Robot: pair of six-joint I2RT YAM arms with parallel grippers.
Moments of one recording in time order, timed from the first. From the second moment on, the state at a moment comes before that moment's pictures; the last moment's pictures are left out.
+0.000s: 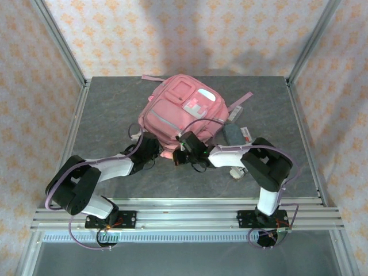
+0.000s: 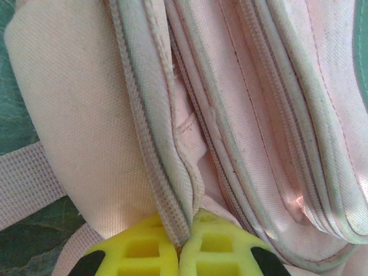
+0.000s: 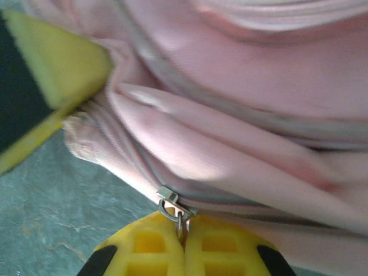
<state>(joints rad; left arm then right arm) -0.48 1.45 0.54 0.15 -0.12 -1.12 0.85 1.79 0.90 0.07 -0.15 0.59</state>
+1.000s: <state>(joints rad) -0.38 1.24 0.53 -0.02 -0.09 -1.00 0.88 1.98 1.09 0.06 -0.22 0.61</state>
